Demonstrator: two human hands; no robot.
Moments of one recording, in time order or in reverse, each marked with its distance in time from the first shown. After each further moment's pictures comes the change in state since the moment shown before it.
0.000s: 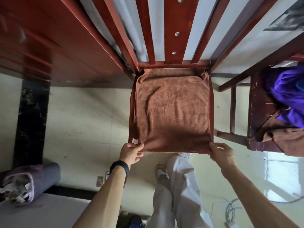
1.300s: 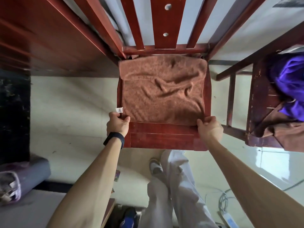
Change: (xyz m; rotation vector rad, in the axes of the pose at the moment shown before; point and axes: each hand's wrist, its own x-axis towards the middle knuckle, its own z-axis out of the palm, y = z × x) left_hand 0.059 0.064 0.031 0.504 0.419 0.329; right_hand 0.038 -0.063 0.042 -0.288 0.157 -0.206
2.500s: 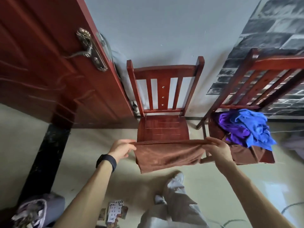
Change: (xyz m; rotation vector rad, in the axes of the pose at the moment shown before) left_hand -0.247 0.038 -0.290 -0.320 -0.427 0.186; right_hand -0.255 -0.043 -0.264 0.646 -0.173 -0.136
